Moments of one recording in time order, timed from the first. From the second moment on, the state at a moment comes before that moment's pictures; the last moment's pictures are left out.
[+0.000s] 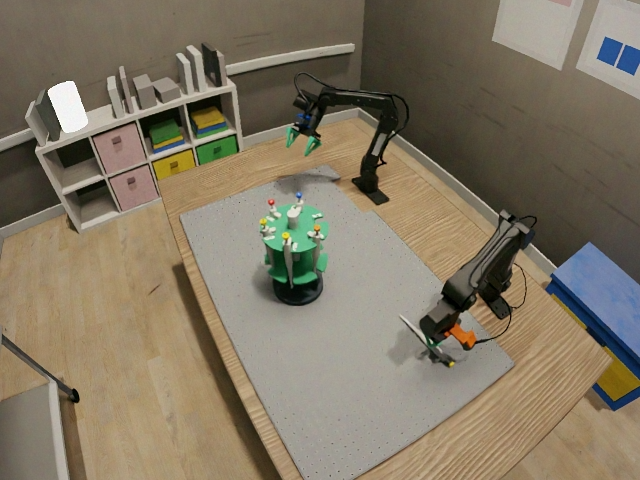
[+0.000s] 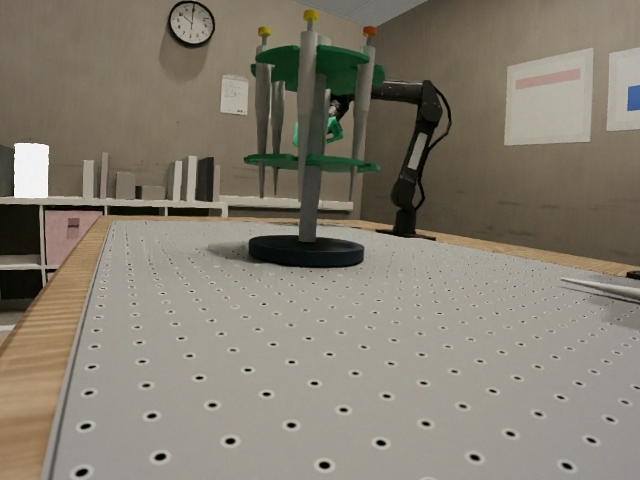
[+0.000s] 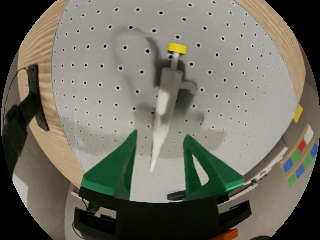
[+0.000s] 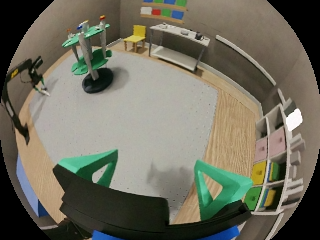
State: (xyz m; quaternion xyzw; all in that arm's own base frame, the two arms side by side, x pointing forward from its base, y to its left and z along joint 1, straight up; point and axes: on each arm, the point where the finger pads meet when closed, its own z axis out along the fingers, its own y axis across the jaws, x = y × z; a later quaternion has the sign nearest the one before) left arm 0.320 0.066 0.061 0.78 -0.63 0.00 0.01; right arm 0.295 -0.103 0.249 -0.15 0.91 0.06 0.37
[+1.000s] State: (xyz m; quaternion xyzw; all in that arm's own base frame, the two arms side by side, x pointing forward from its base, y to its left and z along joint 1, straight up) left arm 0.322 0.068 0.063 0.78 -0.63 0.00 0.01; right arm 0.295 -0.103 0.249 -0.15 0.91 0.06 0.37
